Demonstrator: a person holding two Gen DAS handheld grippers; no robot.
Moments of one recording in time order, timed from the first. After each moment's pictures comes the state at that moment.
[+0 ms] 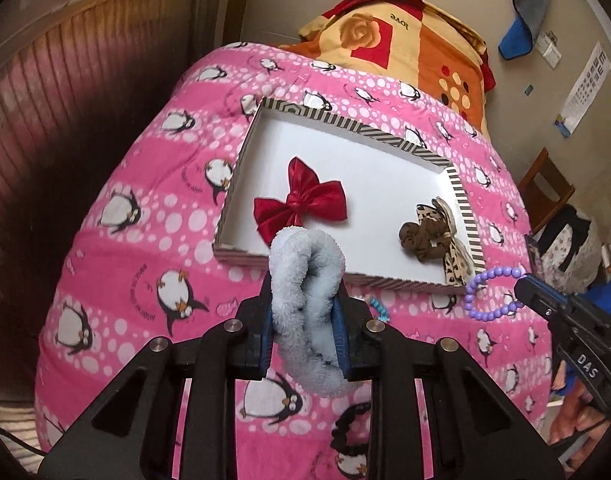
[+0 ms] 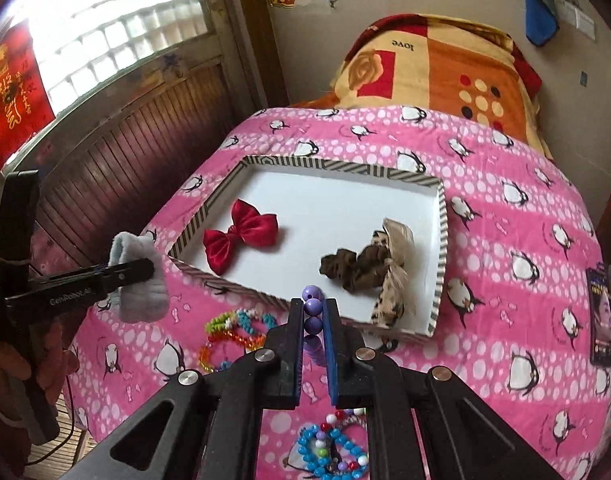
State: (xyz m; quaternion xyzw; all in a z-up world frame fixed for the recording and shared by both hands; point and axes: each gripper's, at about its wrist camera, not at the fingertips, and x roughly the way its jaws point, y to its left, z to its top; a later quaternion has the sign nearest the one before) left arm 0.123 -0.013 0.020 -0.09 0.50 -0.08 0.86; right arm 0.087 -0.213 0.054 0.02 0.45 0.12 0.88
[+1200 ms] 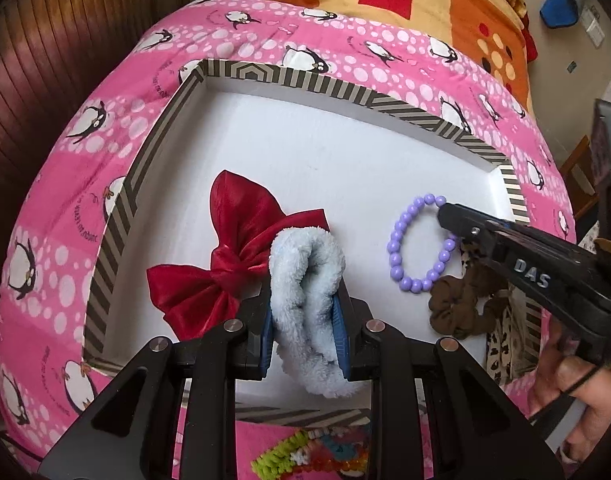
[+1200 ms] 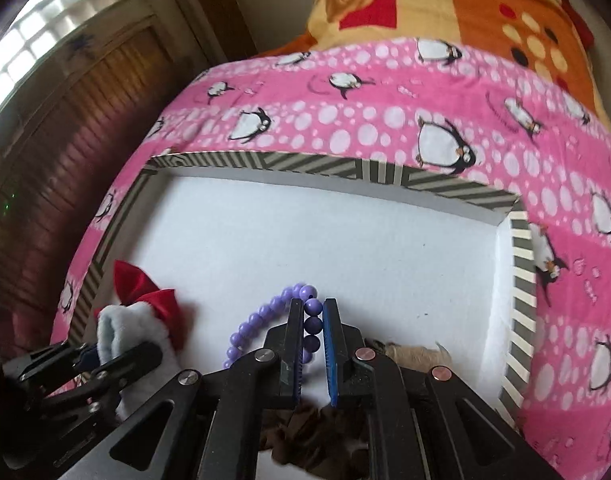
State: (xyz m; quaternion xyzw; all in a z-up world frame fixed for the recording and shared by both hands) left arm 0.237 -0.075 -0.056 -0.07 0.55 -0.05 0.83; right arm 0.282 -0.223 -0.054 0.06 0.54 0.13 0.83
